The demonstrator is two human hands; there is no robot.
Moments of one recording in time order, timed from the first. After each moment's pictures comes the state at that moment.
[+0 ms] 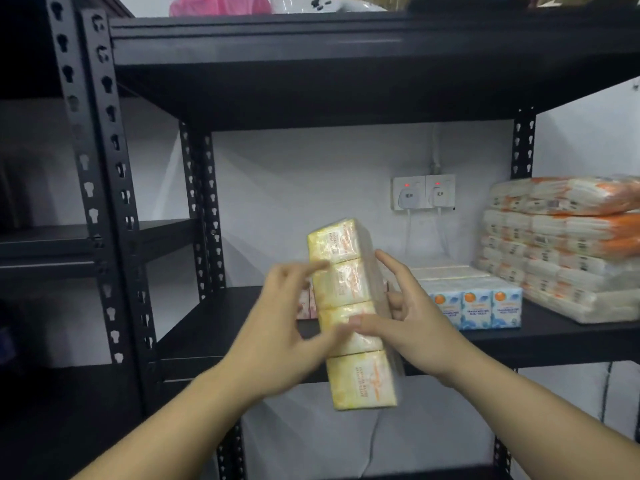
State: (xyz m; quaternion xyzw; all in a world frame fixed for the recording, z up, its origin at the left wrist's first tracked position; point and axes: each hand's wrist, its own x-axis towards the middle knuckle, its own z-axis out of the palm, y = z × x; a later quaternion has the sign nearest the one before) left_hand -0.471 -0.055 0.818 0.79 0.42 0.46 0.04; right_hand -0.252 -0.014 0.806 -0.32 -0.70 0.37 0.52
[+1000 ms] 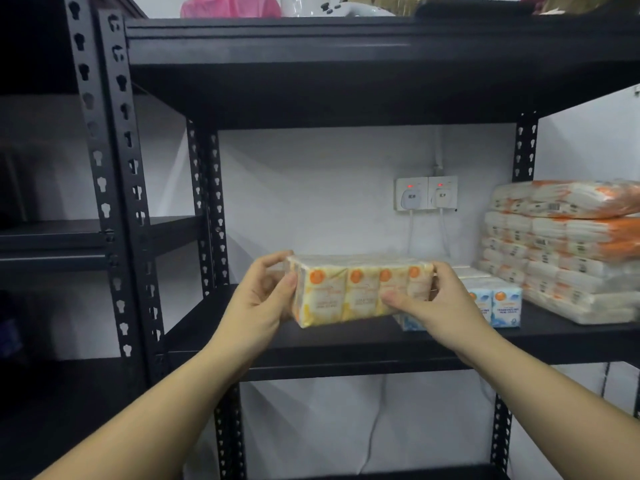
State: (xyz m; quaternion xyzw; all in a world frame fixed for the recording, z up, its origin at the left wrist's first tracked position) left_hand -0.495 -0.029 0.813 0.65 0.35 0.61 0.29; right_hand -0.218 0.006 0.808 -0.46 -0.65 0.25 0.56
